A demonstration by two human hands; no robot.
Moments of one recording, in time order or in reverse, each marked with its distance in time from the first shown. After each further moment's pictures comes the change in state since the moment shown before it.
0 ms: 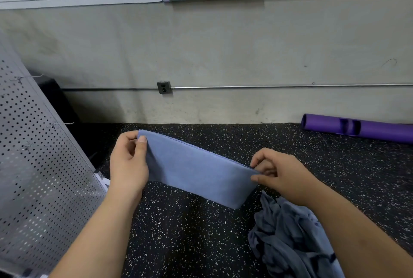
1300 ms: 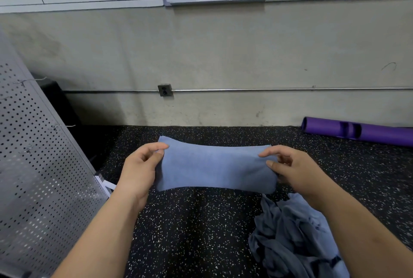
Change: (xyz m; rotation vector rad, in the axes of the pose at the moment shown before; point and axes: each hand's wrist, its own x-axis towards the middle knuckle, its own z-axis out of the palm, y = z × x) left_hand -0.003 -0.008 0.008 -0.174 -0.268 -0.270; right_hand 0.004 0.012 -0.011 0.395 0.246 0.126
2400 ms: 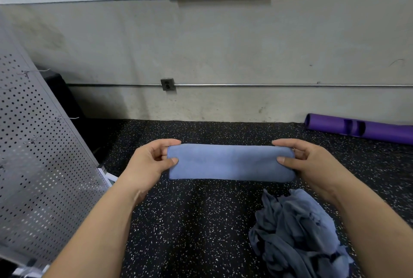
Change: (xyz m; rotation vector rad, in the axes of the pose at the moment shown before) left_hand 0.002 -0.002 -0.008 0.070 -0.273 0.042; right_hand 0.000 0.001 -0.019 0.262 0.005 0.122
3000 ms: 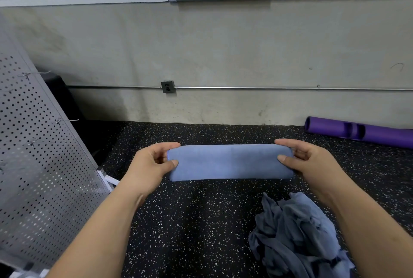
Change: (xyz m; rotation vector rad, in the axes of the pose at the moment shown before) left_hand 0.006 -0.009 -0.004 0.143 0.041 -0.001; right_hand 0.001 -0.002 0.006 -0.089 0.106 -0.094
